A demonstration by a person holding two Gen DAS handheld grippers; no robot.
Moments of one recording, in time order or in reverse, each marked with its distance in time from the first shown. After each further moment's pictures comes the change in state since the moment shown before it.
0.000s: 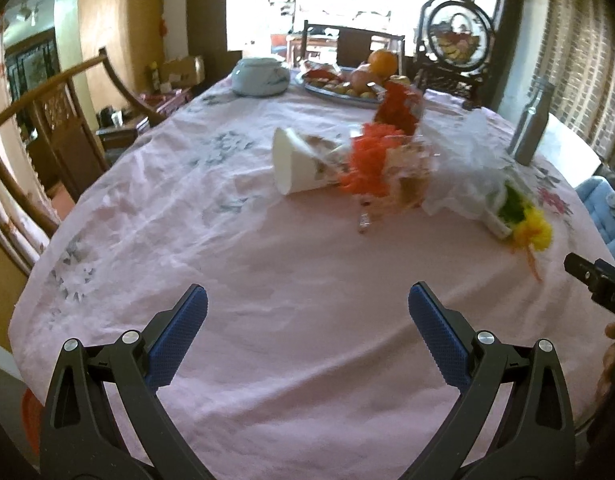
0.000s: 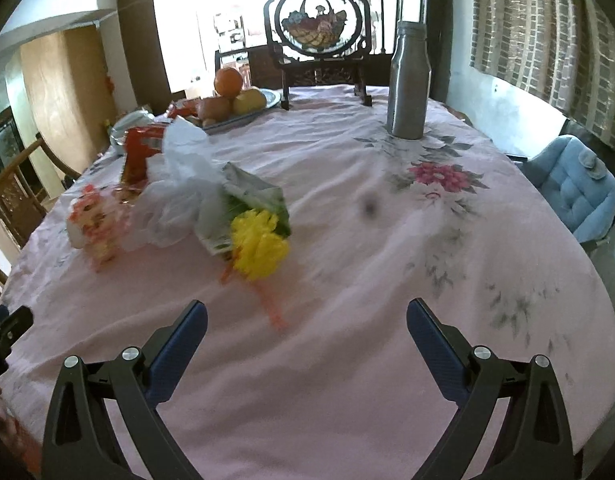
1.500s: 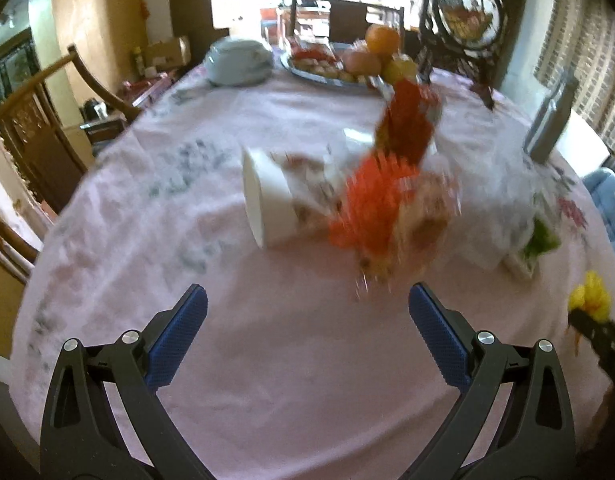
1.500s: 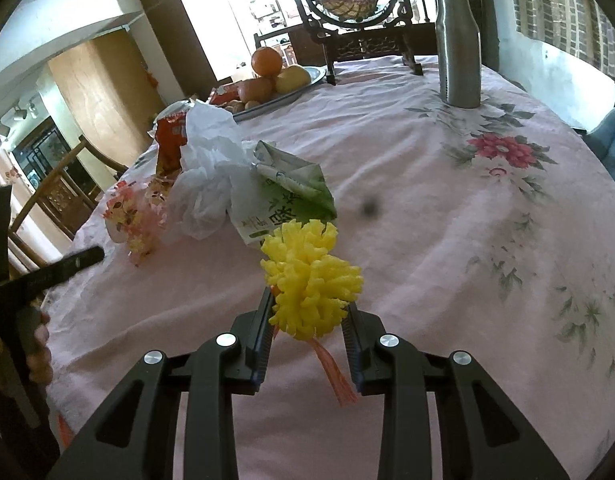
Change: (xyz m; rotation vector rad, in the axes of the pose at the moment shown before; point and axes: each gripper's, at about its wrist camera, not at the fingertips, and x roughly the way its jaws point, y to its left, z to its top) left arm 0.052 -0.015 0.069 0.041 0.085 -0.006; right arm 0.017 -0.012 -0.001 0.041 0.056 0.258
